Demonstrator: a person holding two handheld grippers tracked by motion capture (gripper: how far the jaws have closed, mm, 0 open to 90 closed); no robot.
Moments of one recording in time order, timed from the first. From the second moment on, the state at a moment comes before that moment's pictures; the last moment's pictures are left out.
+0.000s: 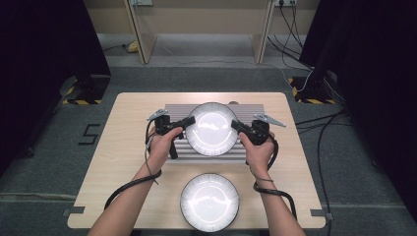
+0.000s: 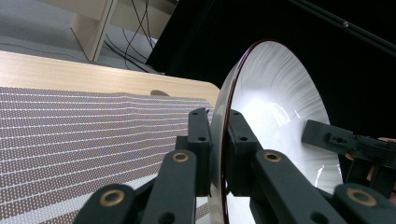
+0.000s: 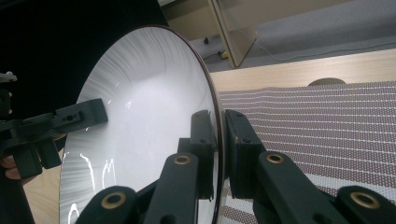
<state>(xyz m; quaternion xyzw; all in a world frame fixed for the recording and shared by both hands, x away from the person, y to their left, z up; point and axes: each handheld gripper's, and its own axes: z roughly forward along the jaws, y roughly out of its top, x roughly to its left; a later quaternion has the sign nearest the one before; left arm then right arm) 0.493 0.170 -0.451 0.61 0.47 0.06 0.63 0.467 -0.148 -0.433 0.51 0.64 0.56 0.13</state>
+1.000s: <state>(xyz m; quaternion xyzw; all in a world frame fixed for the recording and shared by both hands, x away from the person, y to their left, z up) 0.513 0.166 -0.455 0.61 0.48 0.06 0.62 0.489 -0.150 -0.436 0.52 0.64 0.55 0.14</state>
